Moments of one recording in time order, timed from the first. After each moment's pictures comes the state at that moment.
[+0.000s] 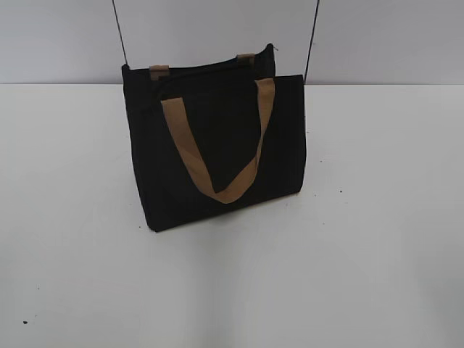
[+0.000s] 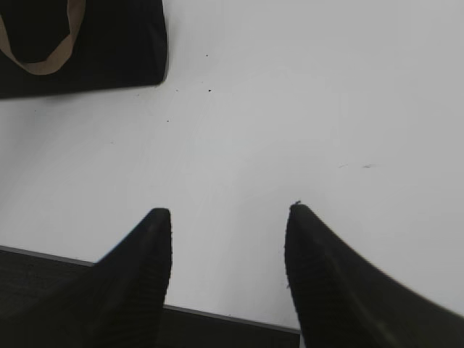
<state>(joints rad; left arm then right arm) -0.04 -0.01 -0.53 -0.07 1.07 0.05 -0.05 -0.01 -0.48 0.24 1.11 -0.26</state>
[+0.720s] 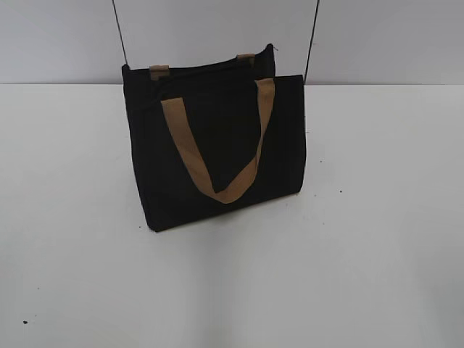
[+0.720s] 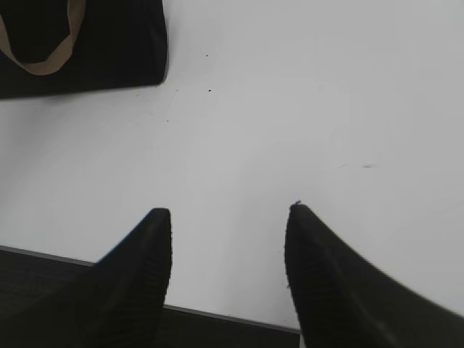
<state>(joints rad) -0.04 -0.01 -0.53 -0.07 1.07 0.05 -0.05 -0.01 -0.48 0.24 1.11 -0.26</state>
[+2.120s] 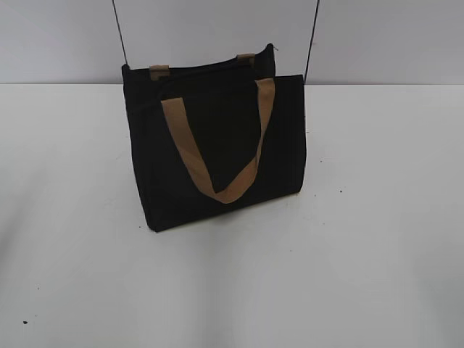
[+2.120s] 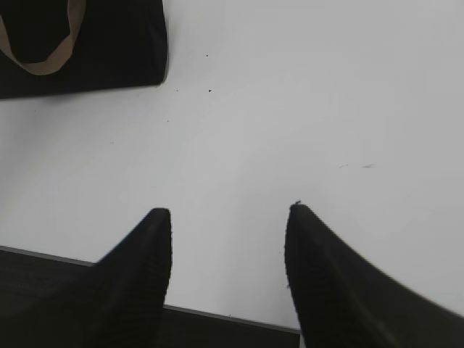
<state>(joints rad) -0.04 0.69 -0.23 -0.09 -0.36 0.06 -0.05 -0.01 -0.48 0.24 1.11 -0.26</state>
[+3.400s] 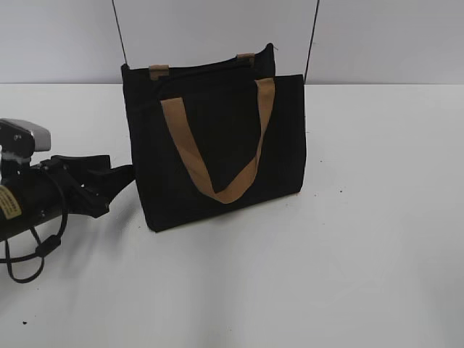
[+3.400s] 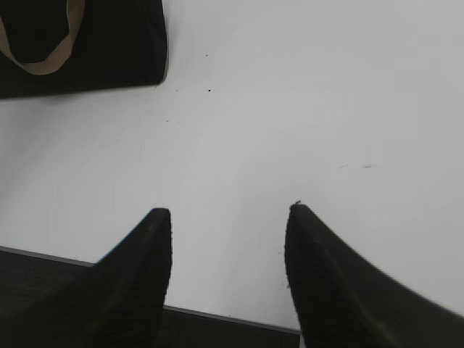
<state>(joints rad) -0.15 1.96 -0.44 0.52 -1.20 -0.18 -0.05 -0.01 -0.48 0.24 1.11 -0.26</state>
